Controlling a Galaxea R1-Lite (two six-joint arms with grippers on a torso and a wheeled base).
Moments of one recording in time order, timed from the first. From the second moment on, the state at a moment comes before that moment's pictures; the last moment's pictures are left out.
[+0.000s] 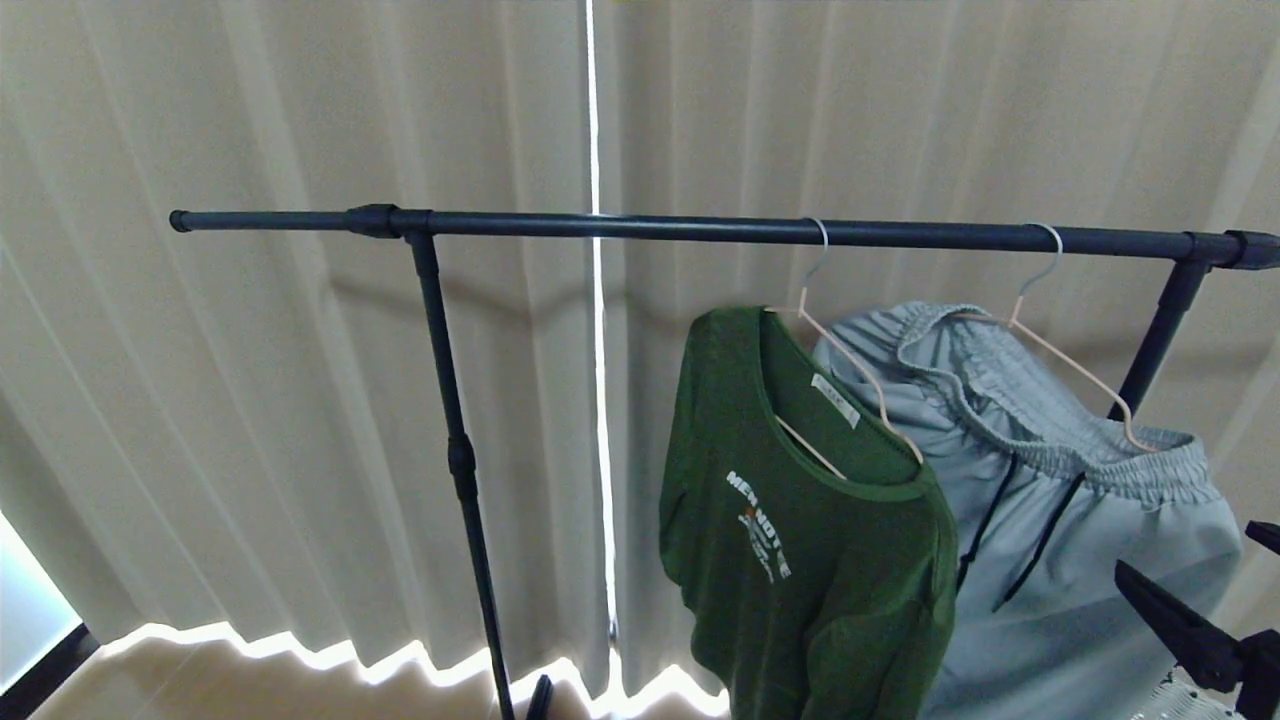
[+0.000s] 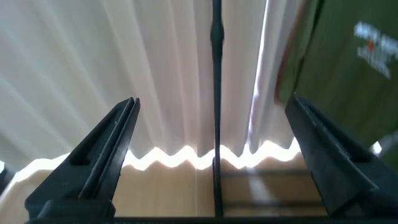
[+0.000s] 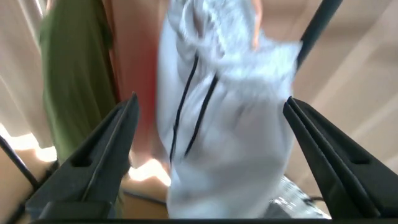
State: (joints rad) left arm -0.08 0.21 -0.12 0.08 0.04 0.09; right arm 0.18 0.91 -0.15 -0.53 -0.14 -0.16
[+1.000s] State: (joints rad) left arm 0.06 0.11 -0.02 0.04 0.08 0.02; right arm -0.04 0.29 -0.13 0.22 -0.17 -0.16
